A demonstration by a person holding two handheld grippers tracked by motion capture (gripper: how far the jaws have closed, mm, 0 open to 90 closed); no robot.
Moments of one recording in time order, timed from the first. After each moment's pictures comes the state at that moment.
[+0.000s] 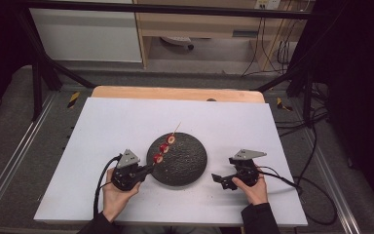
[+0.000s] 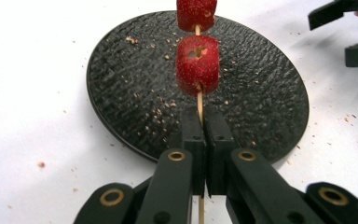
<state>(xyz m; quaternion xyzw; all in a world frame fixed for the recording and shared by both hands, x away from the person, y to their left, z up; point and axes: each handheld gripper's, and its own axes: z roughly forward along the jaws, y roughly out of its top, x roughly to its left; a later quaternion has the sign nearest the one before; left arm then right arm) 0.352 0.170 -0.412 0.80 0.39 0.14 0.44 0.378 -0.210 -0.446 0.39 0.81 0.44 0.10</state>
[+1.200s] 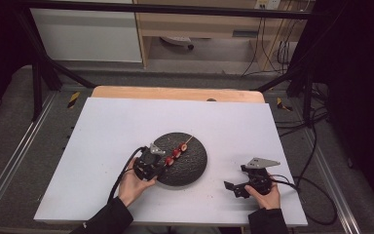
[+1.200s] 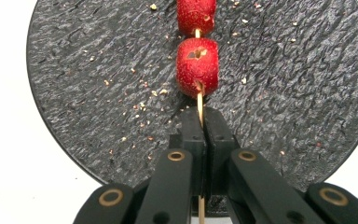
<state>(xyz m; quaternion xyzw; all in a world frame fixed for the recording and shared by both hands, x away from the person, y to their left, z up) 0.389 0.118 -0.423 0.87 0.40 0.11 0.29 0.358 -0.245 -0.459 0.40 0.80 0.43 0.11</state>
